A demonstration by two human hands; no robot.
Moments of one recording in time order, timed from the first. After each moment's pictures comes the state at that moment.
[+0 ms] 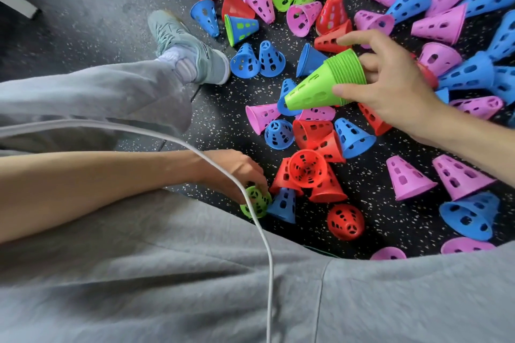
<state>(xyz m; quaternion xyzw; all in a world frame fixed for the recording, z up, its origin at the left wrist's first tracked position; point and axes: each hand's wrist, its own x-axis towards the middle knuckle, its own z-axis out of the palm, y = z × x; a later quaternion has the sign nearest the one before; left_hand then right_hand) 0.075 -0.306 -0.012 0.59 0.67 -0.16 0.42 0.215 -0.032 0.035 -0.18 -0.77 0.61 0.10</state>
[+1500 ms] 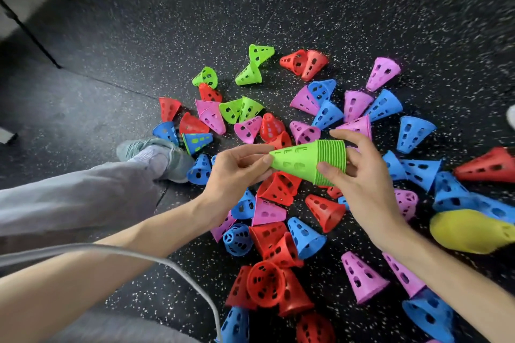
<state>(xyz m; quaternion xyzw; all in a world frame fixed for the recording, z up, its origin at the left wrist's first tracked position) 0.067 -0.110 0.062 0.19 0.71 0.55 0.38 0.247 0.022 0.057 -0.33 -0.65 0.64 0.23</state>
